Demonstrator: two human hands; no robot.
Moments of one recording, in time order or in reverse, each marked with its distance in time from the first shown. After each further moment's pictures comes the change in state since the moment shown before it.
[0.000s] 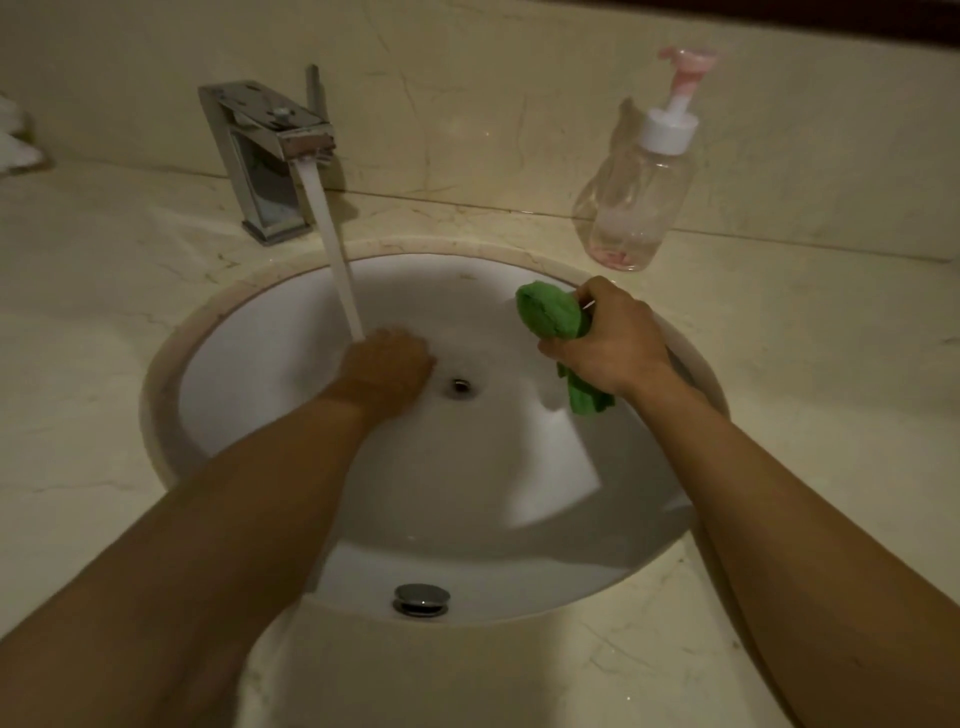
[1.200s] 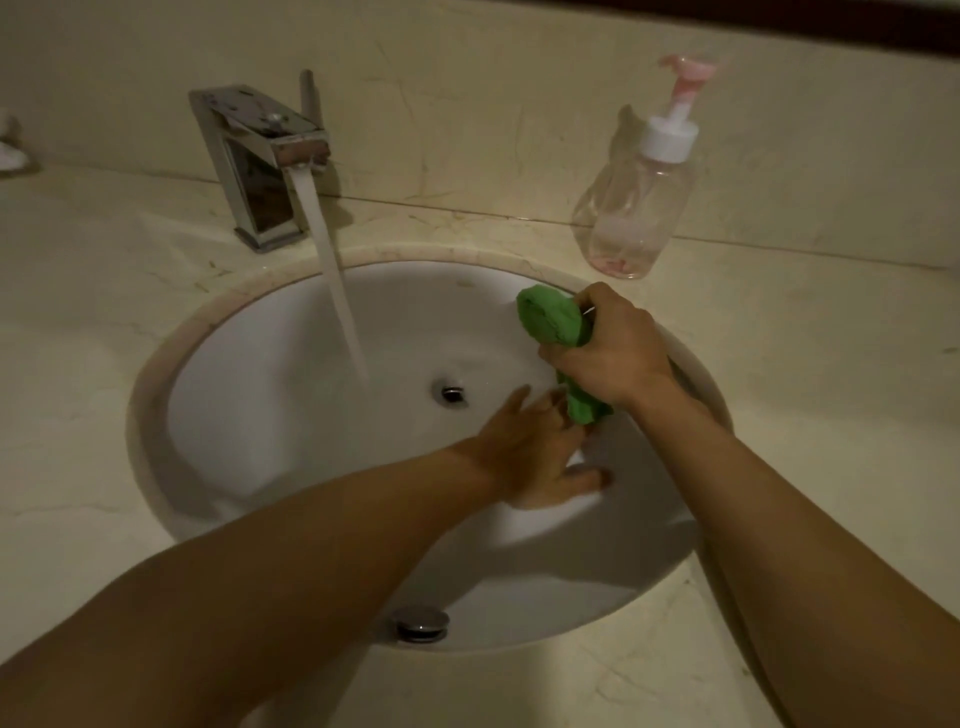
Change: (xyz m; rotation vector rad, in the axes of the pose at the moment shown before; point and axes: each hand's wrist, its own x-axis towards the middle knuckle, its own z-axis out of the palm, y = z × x) left_hand -0.032 0.131 0.019 -0.143 0.015 0.661; right_hand 0.003 0.004 0.002 -0.008 0.031 -0.043
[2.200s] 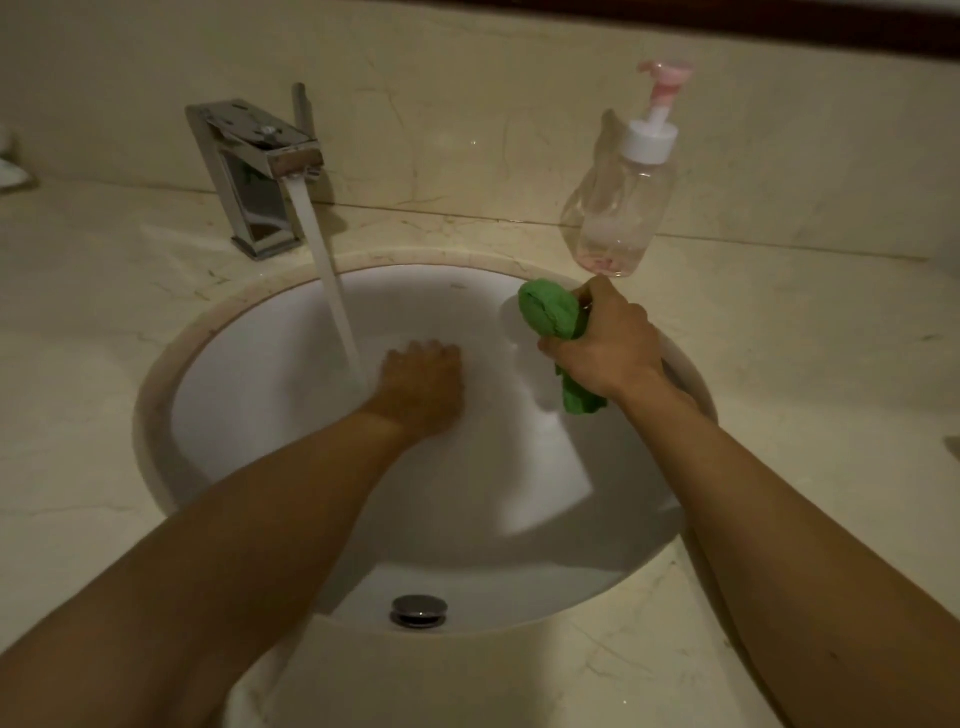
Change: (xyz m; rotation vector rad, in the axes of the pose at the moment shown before) left_hand -0.029 -0.074 -0.044 0.175 -0.040 -0.630; right_hand -0.001 -0.001 -0.003 0.003 0.032 0.084
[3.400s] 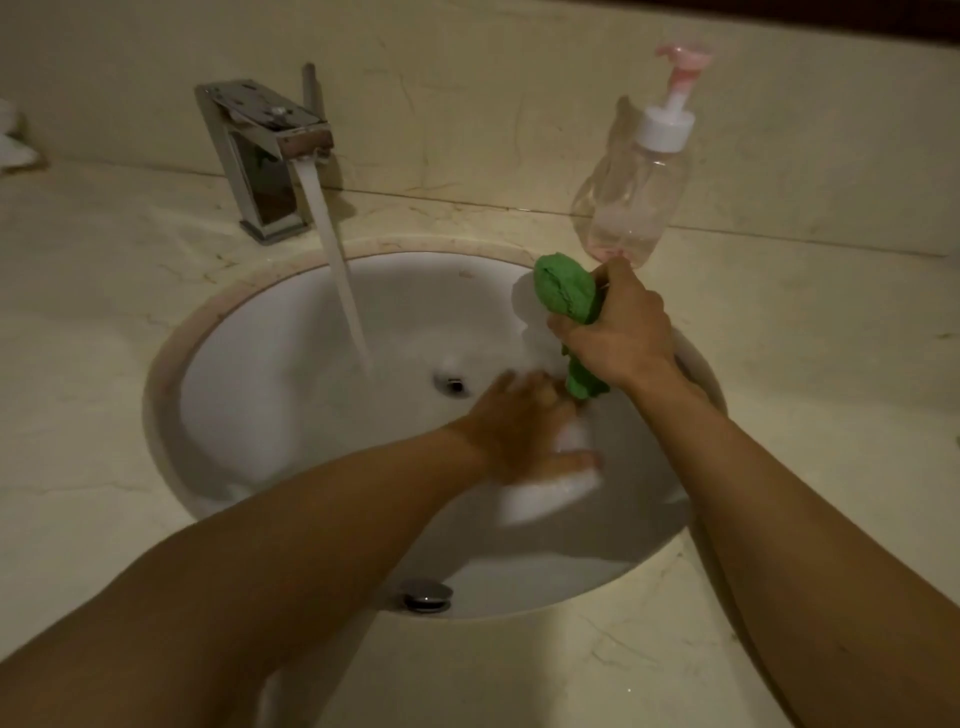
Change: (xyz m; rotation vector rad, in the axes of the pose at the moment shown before) left_hand -0.018 0.071 0.025 -0.084 -0.022 0.503; right_hand 0.000 -0.002 0.000 0.053 0.054 -0.021
